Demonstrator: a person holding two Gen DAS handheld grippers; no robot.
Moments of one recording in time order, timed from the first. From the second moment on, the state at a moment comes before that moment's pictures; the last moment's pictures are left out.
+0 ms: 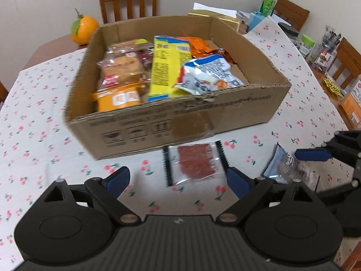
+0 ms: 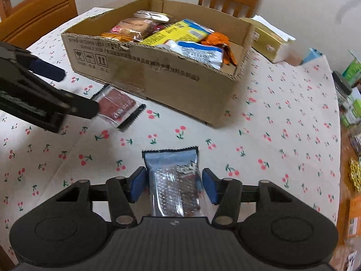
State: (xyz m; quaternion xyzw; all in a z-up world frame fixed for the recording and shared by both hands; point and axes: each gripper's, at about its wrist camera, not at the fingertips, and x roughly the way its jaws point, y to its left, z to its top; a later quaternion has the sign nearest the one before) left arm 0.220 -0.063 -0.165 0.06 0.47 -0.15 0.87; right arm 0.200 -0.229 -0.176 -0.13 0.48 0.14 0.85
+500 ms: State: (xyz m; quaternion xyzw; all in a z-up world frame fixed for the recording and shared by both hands) left arm 0.231 -0.096 -0.190 0.06 0.47 -0.12 0.87; right arm 0.193 -0.239 -0.179 -0.10 0.48 0.15 0.86
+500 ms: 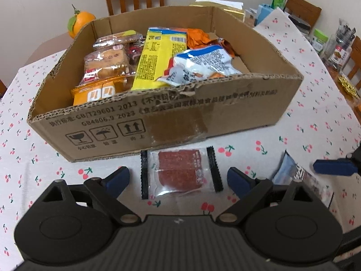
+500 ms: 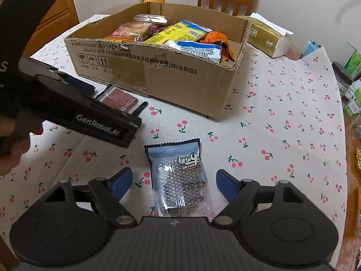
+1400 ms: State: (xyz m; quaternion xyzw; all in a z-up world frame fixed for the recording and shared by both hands) left arm 0.215 -0.080 -0.181 0.07 0.48 -0.16 0.86; right arm 0.198 -0.246 -0.182 -0.12 0.48 0.17 0.85
